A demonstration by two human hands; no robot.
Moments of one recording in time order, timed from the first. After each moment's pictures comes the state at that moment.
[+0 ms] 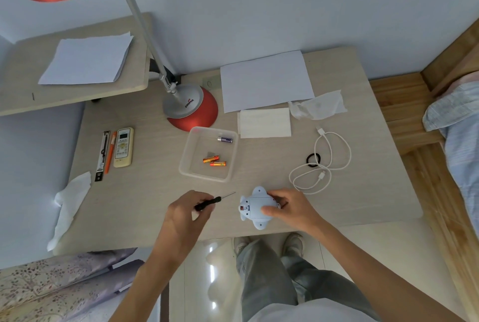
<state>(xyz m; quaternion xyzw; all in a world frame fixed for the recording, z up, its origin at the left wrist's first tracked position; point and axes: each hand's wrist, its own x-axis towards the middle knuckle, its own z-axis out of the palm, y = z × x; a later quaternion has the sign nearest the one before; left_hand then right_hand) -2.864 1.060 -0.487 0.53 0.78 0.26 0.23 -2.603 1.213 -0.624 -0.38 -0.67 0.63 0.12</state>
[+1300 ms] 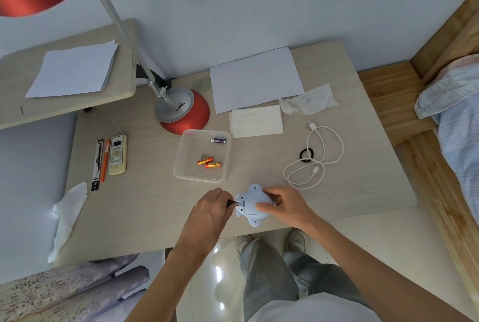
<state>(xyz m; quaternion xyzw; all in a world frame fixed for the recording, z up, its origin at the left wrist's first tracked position) -2.831 1.093 -0.518 0.65 0.73 0.10 0.16 -2.607 1.208 -0.630 -0.39 -0.69 0.60 0.13</state>
